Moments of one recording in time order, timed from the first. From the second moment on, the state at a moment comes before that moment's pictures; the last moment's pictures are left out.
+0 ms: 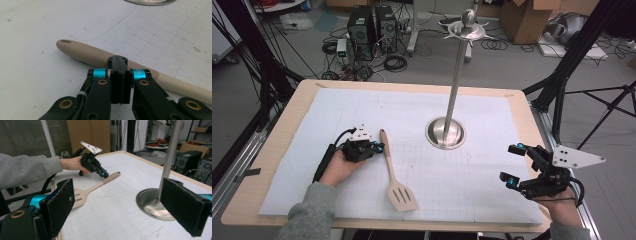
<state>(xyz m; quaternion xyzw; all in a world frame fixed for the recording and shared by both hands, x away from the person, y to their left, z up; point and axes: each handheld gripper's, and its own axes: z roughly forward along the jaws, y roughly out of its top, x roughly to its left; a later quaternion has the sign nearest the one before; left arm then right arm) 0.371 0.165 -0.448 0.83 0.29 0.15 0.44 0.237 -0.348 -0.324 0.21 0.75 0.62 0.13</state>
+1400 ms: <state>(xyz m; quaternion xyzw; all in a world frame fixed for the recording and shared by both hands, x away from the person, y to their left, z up) 0.347 0.119 -0.430 0.85 0.22 0.13 0.46 0.237 -0.349 -0.325 0.21 0.75 0.62 0.13</state>
